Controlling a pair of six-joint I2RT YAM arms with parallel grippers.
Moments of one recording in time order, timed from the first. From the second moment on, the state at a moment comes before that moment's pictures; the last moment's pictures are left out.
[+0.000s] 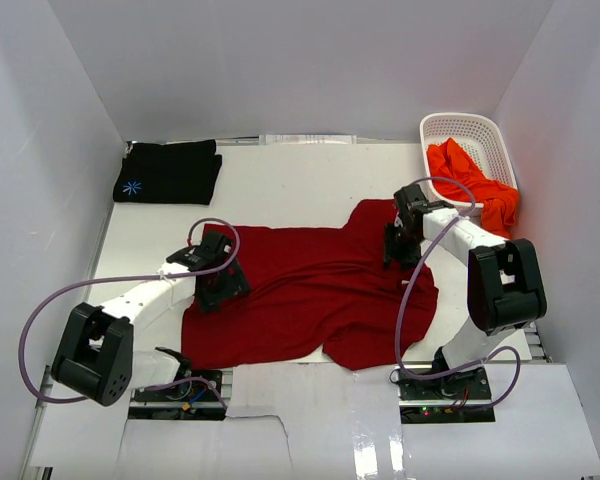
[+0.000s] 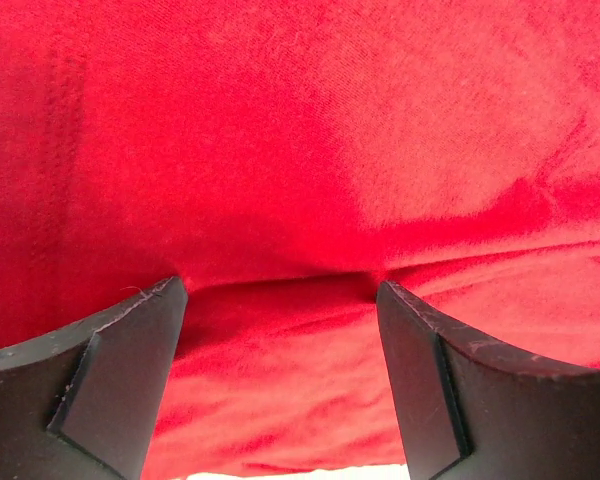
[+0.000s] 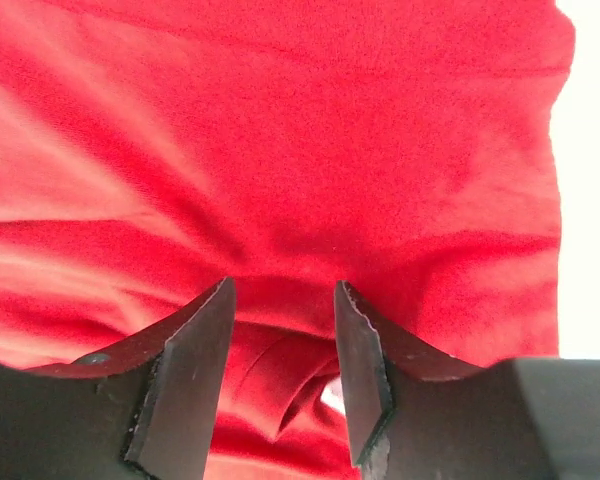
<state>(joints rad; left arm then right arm) -0.42 1.26 0.65 -0.59 -0.07 -0.83 0.27 1.64 1.00 -0.68 -0.06 0.29</state>
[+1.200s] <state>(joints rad) 0.07 1.88 1.44 -0.60 0.15 -0.51 0.11 2.17 1.81 -0.83 -0.04 0.20</state>
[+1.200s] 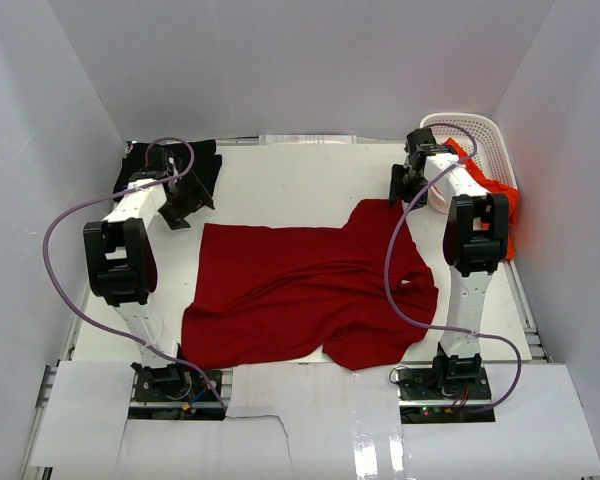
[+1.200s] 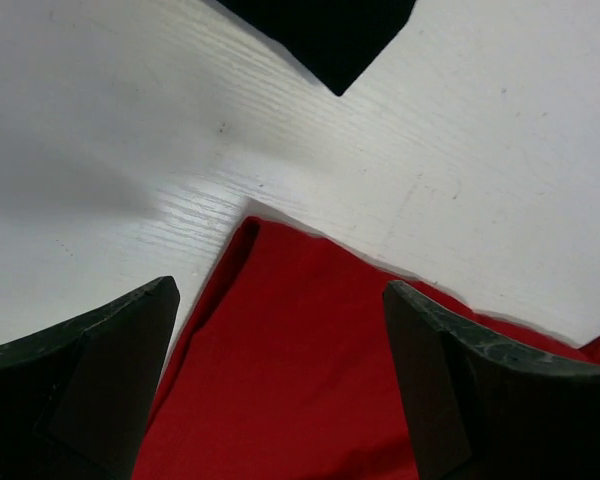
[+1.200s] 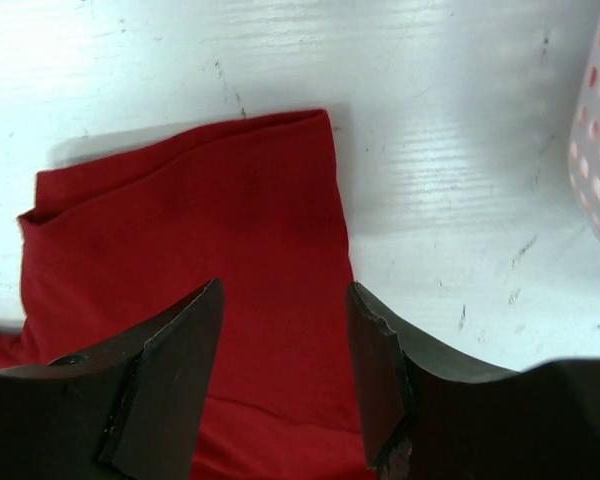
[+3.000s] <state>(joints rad) 0.07 1.88 1.35 -0.59 0.17 -0.49 0.08 2.32 1.92 -0.70 -0.11 0.15</state>
